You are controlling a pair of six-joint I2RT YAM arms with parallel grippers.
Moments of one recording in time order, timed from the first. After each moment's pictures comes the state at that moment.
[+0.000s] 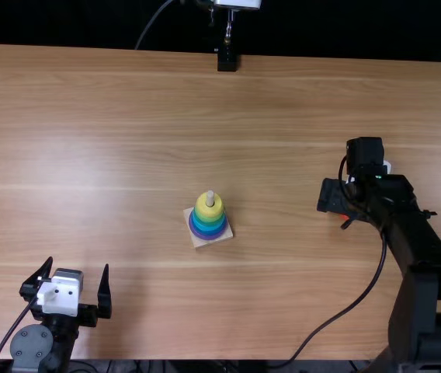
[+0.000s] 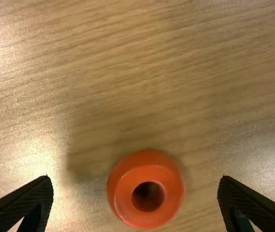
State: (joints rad) left arm -0.06 0.01 0.11 -0.38 0.03 0.05; right arm 0.00 1.89 1.21 -0.61 0.17 0.20
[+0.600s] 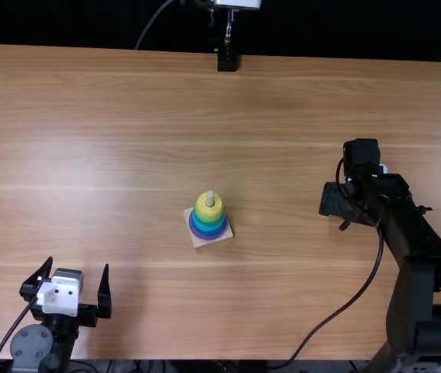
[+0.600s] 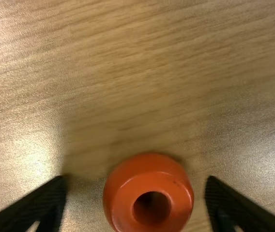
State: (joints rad) left arm -0.06 0.01 0.11 -0.38 0.03 0.05; right arm 0.00 1.92 1.22 -0.62 0.17 0.20
